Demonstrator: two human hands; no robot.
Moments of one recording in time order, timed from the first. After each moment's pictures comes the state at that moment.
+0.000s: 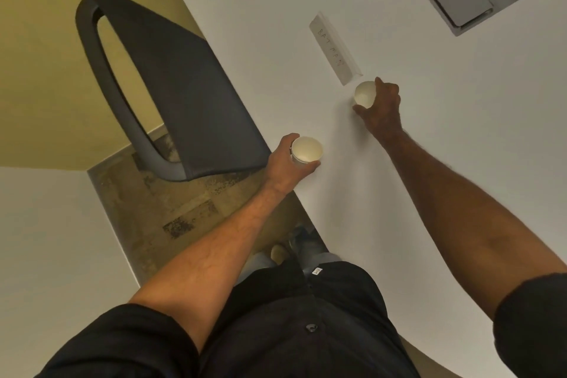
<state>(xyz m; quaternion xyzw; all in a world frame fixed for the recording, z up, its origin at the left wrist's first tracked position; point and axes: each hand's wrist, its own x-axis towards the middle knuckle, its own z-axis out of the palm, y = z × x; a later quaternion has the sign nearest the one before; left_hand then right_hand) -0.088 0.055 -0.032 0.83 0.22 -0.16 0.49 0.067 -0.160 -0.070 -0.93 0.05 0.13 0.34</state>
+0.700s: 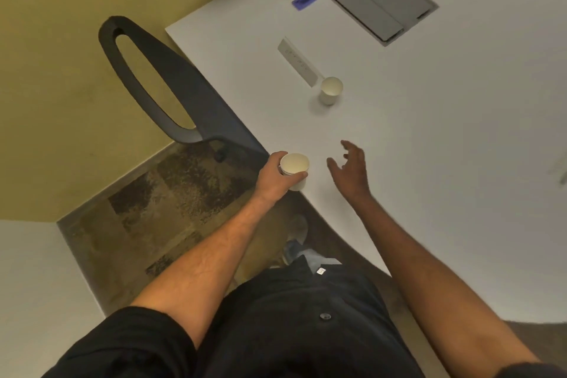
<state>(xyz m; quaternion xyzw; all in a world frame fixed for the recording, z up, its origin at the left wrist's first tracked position) -0.211 0.067 0.004 0.81 0.15 -0.18 0.54 -0.203 -0.130 -0.001 -0.86 0.17 0.06 0.47</state>
